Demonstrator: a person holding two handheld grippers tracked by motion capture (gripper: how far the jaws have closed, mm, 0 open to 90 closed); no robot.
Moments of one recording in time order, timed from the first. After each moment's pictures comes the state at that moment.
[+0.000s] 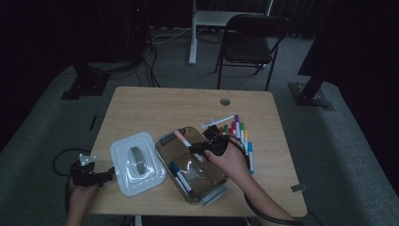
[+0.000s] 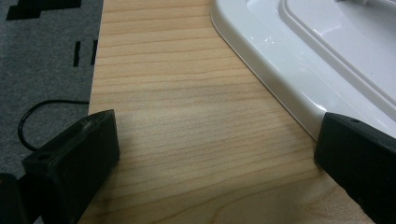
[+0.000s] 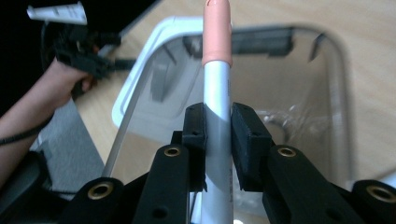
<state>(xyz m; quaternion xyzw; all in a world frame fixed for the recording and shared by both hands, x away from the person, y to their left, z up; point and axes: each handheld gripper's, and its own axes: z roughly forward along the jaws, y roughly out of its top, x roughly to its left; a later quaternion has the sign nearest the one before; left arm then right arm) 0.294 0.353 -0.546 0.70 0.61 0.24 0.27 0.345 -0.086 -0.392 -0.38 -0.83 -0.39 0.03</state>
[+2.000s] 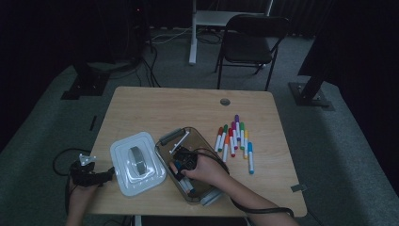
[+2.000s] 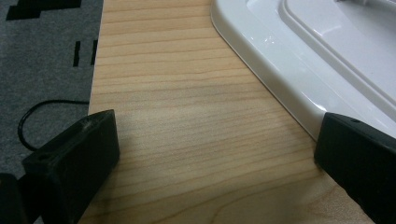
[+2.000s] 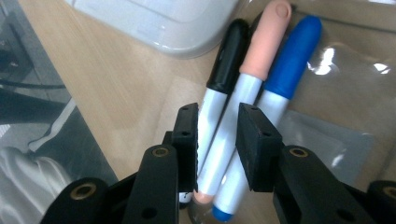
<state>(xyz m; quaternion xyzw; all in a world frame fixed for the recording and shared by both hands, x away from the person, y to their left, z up) 0.294 0.353 -0.546 0.70 0.61 0.24 0.27 0.348 -0.008 -0.472 -0.32 -0.93 -0.17 0.10</state>
